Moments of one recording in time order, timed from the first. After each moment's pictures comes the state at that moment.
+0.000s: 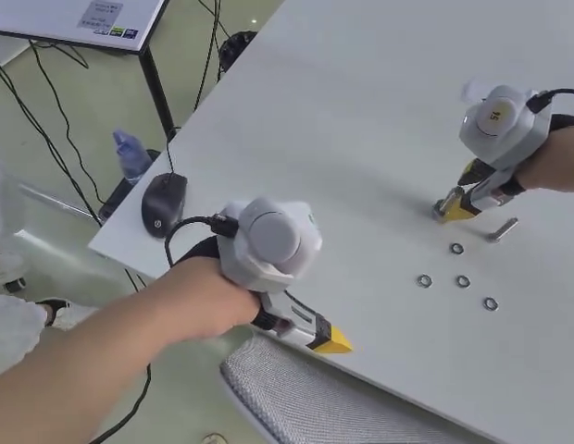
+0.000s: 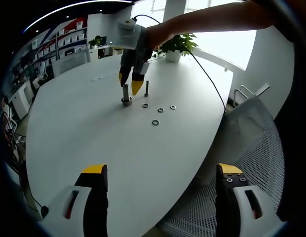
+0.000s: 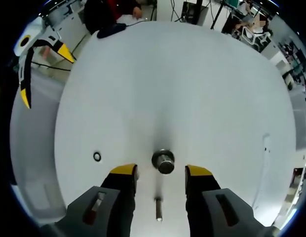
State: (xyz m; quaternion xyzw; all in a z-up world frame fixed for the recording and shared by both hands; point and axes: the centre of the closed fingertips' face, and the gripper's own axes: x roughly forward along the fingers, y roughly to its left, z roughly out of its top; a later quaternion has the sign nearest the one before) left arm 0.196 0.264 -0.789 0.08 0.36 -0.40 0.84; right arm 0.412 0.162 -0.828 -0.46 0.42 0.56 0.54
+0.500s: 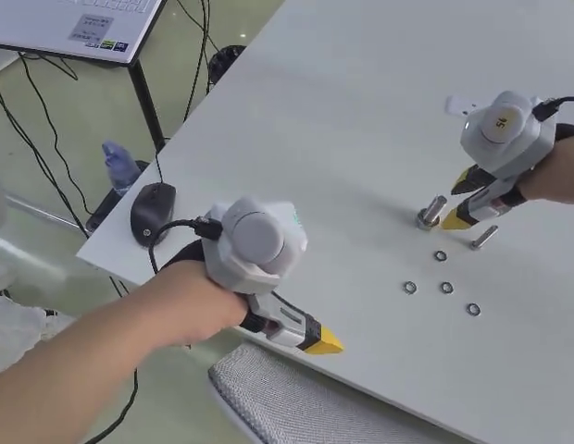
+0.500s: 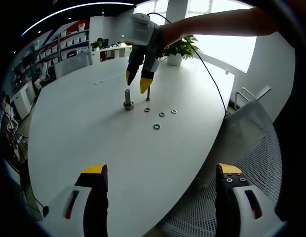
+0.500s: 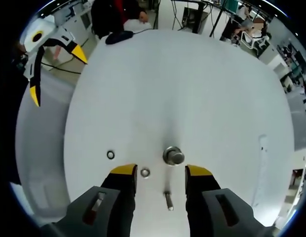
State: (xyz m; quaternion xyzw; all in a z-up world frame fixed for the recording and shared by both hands) left arm 0.198 0.263 -0.784 0.08 0.36 -0.39 0.84; right arm 0.385 0.160 -0.799 -0.45 0.40 0.58 0.55
